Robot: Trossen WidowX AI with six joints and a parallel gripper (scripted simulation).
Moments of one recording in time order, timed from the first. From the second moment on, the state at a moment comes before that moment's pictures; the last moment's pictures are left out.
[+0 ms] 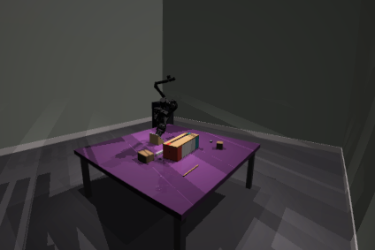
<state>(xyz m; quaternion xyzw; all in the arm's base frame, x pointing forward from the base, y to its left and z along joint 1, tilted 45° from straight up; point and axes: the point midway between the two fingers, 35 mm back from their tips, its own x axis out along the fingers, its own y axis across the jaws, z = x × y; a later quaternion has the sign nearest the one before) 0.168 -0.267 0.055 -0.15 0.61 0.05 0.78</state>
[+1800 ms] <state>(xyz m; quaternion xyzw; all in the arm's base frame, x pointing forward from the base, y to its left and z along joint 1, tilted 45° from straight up) 0.267 -0.032 0.068 -0.42 0.33 0.61 0.58</state>
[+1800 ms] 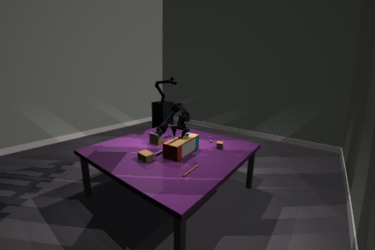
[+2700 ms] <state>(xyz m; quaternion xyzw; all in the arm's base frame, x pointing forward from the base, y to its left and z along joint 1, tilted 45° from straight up) 0.270 -0.024 0.043 -0.42 0.33 0.61 0.59</state>
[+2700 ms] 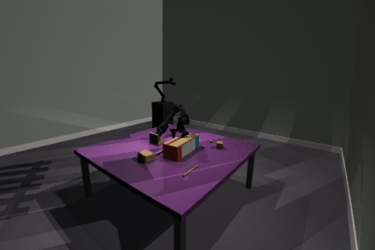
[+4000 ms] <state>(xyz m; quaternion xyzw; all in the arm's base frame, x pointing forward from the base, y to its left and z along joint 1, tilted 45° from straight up) 0.276 -0.056 0.011 -0.43 0.33 0.61 0.58</state>
